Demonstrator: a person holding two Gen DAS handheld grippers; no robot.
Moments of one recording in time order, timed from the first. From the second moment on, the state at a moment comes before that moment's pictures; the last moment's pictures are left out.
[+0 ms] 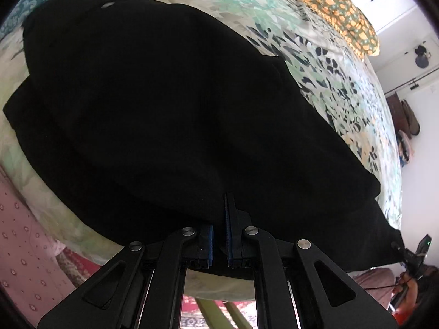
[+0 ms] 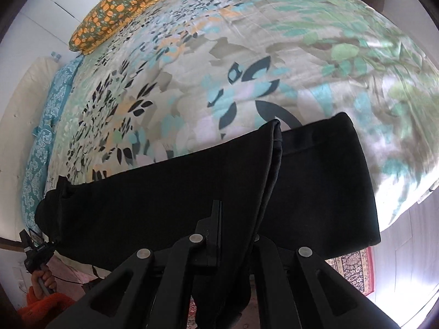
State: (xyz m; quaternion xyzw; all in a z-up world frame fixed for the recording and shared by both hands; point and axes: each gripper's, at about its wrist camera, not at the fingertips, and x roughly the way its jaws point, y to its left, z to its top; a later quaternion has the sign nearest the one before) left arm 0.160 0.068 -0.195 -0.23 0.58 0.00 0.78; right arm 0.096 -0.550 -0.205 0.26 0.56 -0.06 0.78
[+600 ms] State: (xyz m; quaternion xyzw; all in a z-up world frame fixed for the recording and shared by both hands) left arm 0.165 0.063 -0.187 -0.22 0.57 -0.01 0.79; right arm 0.087 -0.591 -0.200 0.30 0.55 -0.04 0.78
